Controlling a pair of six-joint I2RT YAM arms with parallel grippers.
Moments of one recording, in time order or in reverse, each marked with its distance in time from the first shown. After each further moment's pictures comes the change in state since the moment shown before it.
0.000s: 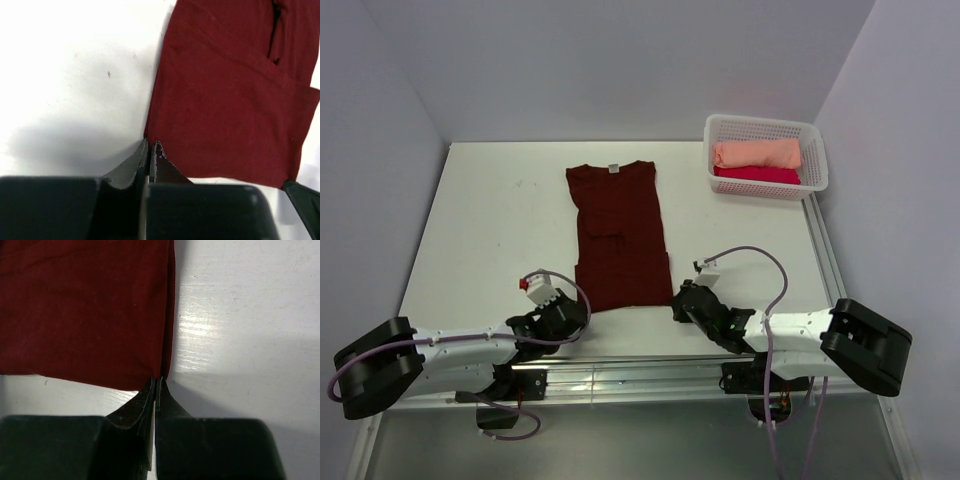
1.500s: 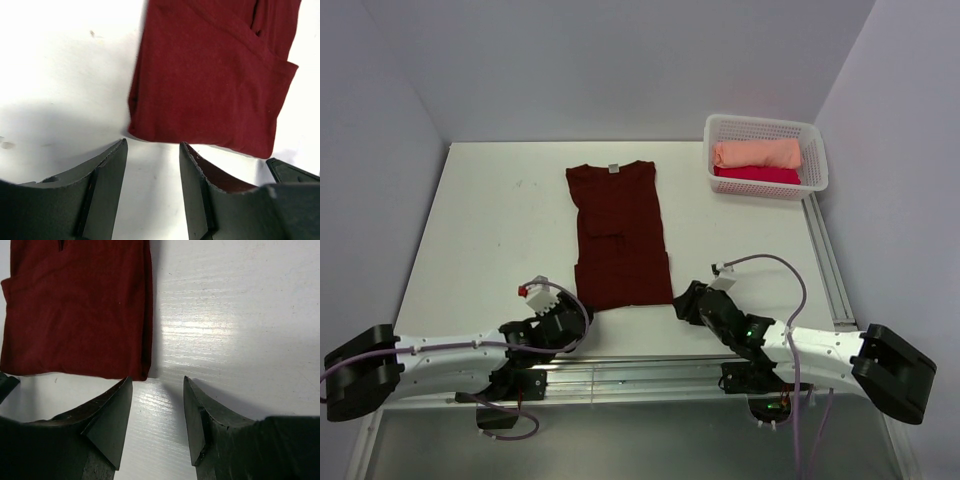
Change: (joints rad) left arm -0.102 -0.094 0.008 -0.103 0.016 -0.122; right arm -0.057 -0.242 -0.096 -0.093 -0.039 0.084
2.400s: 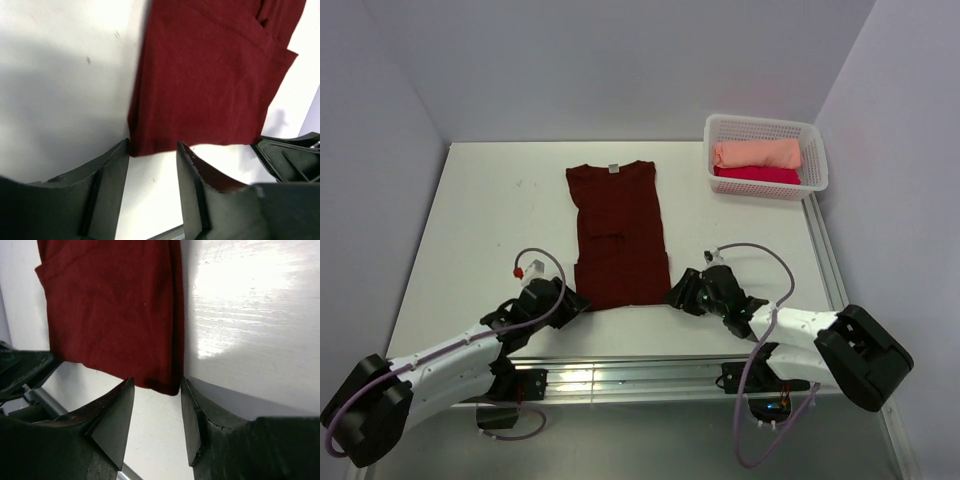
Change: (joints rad) left arm 0.506 -0.068 -0.040 0.105 0.616 0.344; right arm -0.288 0.251 0.104 0.109 -0.530 0.021
